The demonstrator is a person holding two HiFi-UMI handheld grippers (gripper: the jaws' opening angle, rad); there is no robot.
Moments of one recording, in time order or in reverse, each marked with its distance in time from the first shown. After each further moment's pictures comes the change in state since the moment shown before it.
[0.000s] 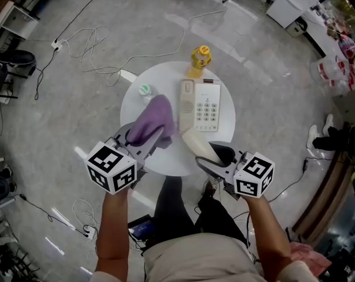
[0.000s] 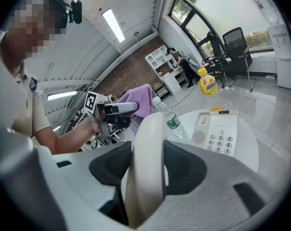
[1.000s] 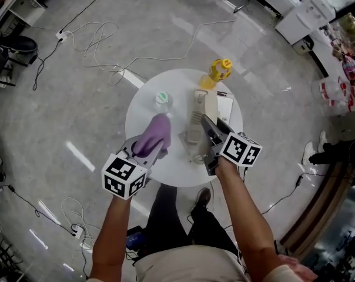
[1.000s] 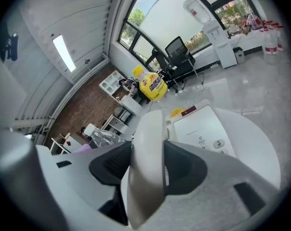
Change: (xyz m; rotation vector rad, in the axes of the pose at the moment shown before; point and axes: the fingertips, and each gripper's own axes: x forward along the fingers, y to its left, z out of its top) left arm -0.003 0.063 -0.085 -0.014 0.082 0.138; right arm 0.081 -0.153 0.034 0.434 -0.286 -0.384
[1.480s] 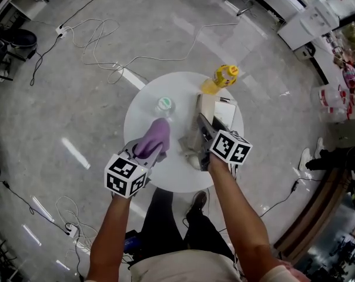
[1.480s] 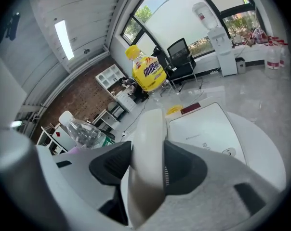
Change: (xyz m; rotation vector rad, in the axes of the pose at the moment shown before) left arm 0.020 0.026 -0.030 -0.055 0.042 0.006; right arm 0.049 -0.021 -0.009 -0.088 0.015 -0.089
